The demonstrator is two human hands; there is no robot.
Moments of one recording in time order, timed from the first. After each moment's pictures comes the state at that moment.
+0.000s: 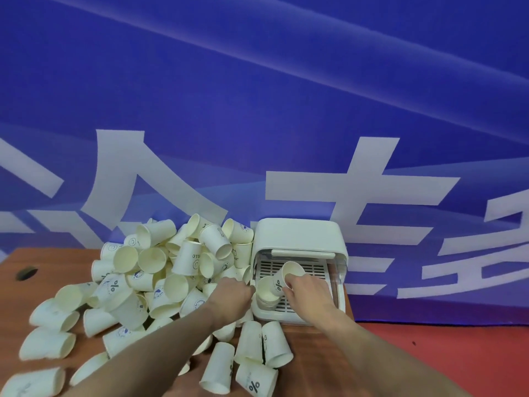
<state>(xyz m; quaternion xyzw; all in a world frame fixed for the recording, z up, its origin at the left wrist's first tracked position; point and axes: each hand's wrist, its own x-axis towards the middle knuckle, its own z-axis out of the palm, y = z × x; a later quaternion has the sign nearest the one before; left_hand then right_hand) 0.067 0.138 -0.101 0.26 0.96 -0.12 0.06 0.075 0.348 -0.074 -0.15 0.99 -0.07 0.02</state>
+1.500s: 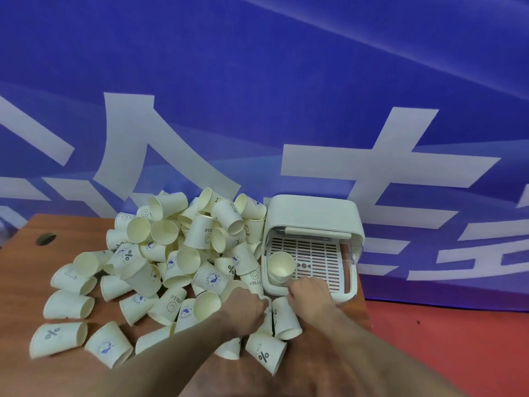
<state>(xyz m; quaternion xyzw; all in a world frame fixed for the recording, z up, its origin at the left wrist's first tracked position) 0.119 0.142 -0.138 0.31 0.93 -0.09 0.15 0.095 0.328 -0.116 -0.19 0.98 0.01 0.09</state>
